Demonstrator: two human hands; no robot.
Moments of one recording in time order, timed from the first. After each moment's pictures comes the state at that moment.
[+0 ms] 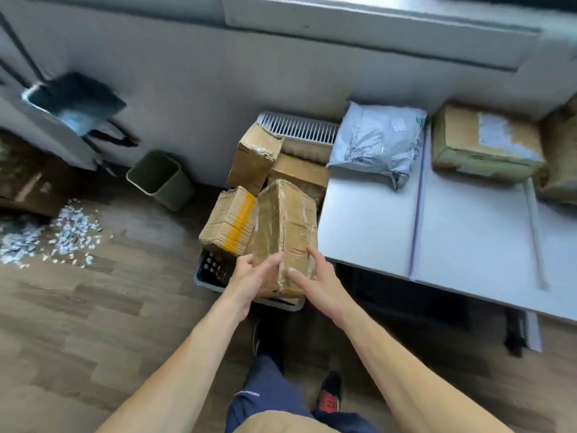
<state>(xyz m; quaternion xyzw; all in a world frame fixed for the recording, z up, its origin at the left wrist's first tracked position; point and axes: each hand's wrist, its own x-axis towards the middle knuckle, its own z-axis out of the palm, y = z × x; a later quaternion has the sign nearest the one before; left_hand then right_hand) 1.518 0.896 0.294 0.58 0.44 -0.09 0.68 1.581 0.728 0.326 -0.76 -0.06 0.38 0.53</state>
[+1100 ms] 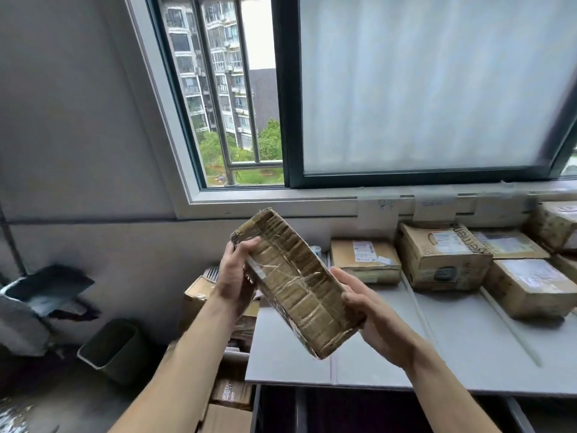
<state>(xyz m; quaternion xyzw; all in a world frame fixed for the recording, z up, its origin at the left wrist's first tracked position) 1.649 0.761 0.553 0.53 0.09 0.10 0.84 1.646 0.497 0.525 -0.63 -0.21 0.24 0.71</state>
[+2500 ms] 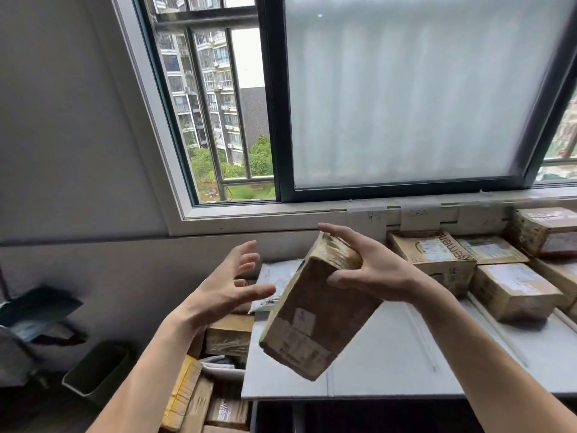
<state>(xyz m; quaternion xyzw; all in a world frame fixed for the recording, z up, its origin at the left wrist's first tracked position) 1.602 0.781 0.601 0.85 -0.04 0.00 0.52 1.667 0.488 0.635 -0.83 -0.31 0.06 0.45</state>
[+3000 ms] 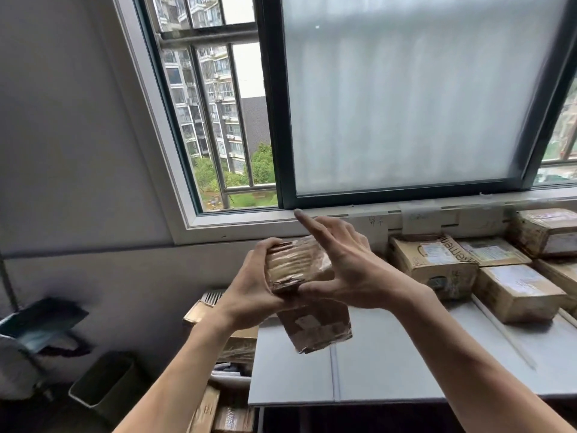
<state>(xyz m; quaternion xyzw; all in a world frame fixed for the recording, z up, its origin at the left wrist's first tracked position) 1.611 0.748 0.603 0.87 -0.12 0.11 0.47 1.648 0.520 0.651 -0.88 -0.40 -0.09 0.25</state>
